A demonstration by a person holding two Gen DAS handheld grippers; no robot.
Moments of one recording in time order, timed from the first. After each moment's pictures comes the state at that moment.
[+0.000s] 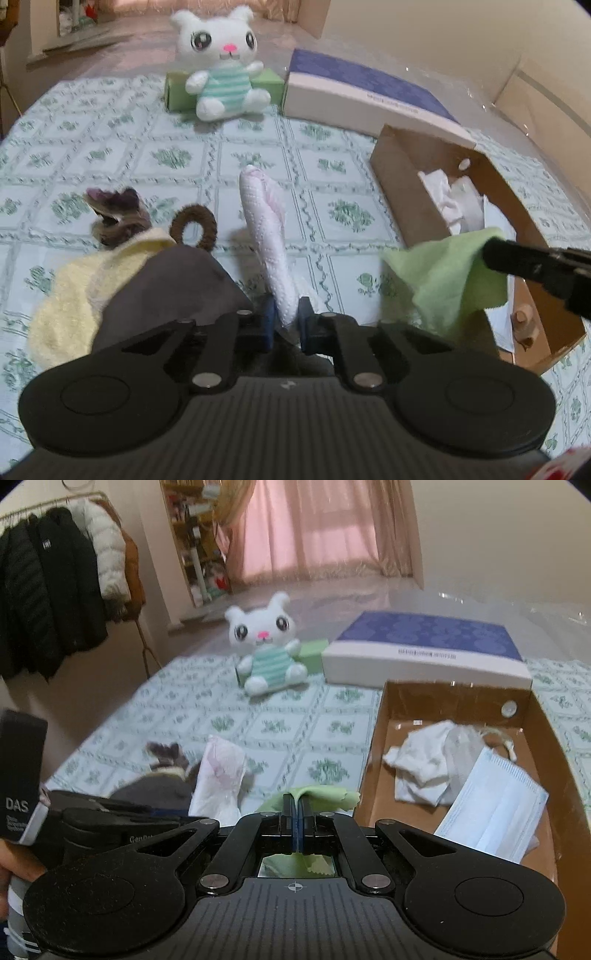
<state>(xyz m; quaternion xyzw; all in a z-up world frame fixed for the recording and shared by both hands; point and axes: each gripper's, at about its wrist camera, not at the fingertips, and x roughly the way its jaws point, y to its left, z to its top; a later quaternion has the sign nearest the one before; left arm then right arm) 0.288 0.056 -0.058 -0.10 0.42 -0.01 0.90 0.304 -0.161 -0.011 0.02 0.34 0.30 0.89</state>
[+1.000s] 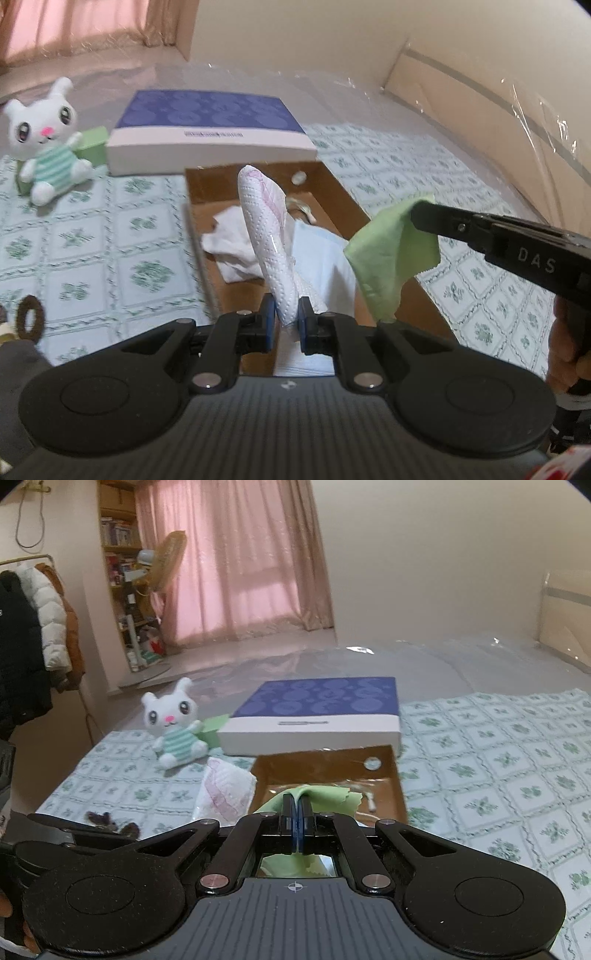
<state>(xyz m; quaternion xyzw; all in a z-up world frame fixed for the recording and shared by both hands) 0.318 -0.090 0.004 -0.06 0.40 -0.17 0.90 0.302 -0.284 0.040 0.05 0.28 0.19 0.94</state>
